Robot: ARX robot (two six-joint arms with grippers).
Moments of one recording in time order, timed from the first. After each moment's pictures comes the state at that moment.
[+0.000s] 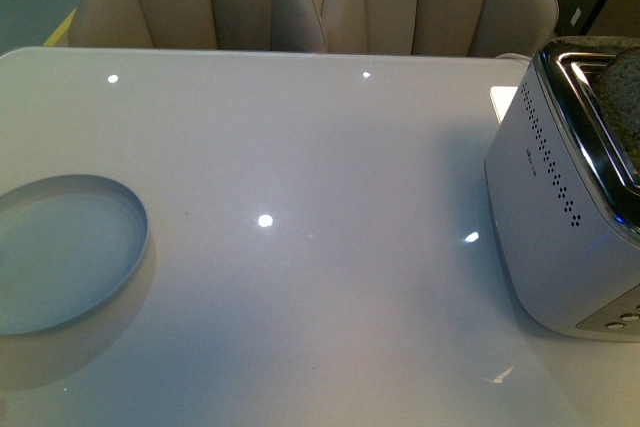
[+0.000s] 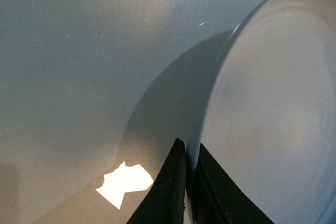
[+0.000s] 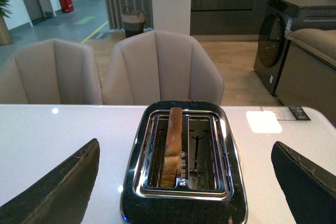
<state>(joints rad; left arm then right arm) 0.42 2.26 0.59 0.68 0.23 -0.48 0.00 0.01 0.02 0.00 0.00 0.00</state>
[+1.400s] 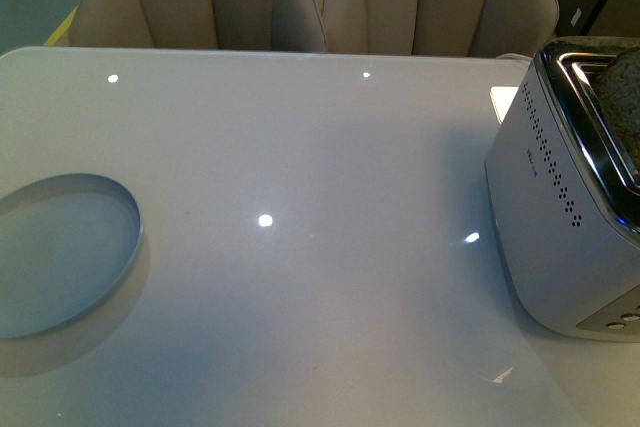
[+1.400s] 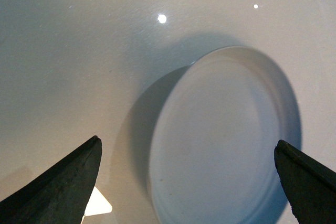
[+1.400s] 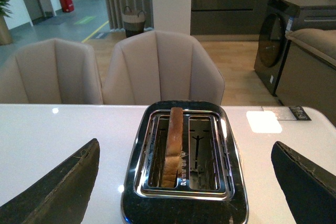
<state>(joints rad) 0.50 2.07 0.48 0.76 0.30 -0.57 0.00 0.01 0.02 0.00 0.00 0.00</state>
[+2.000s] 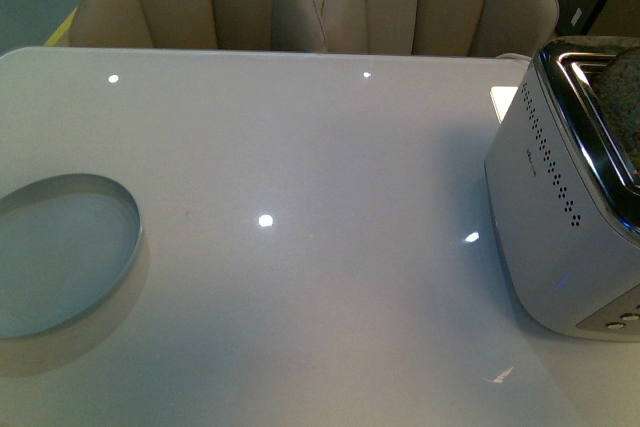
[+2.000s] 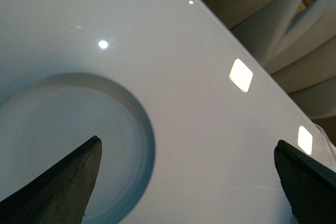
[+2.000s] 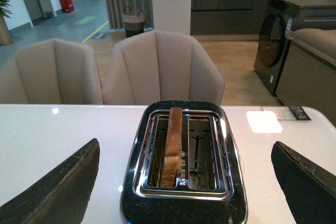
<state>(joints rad) 0.10 1.50 0.55 0.40 0.23 -0.57 0.00 0.01 0.02 0.00 0.00 0.00</state>
